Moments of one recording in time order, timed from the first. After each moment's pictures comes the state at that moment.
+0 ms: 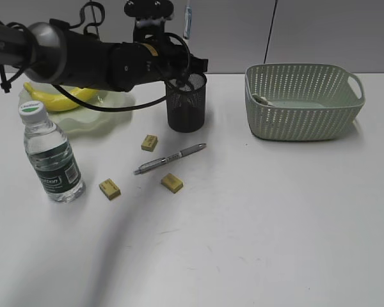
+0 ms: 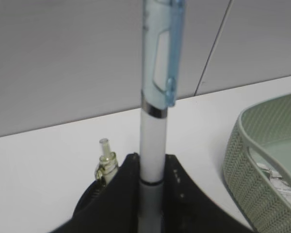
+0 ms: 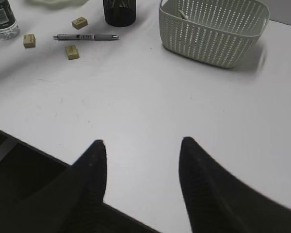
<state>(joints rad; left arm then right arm) -0.56 2.17 -1.51 -0.20 -0.21 -0.01 0.53 -0.01 -0.51 -0.03 1.04 0.00</state>
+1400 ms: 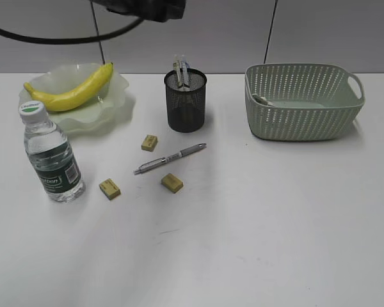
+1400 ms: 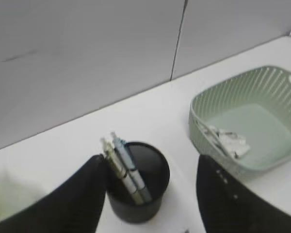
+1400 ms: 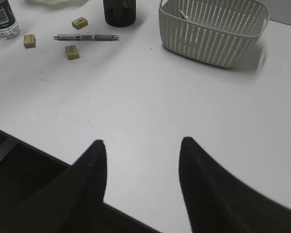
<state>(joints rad) -0.56 1.81 -1.51 -0.06 0.30 -0.01 0.53 -0.01 -0.51 -0.03 1.04 0.00</state>
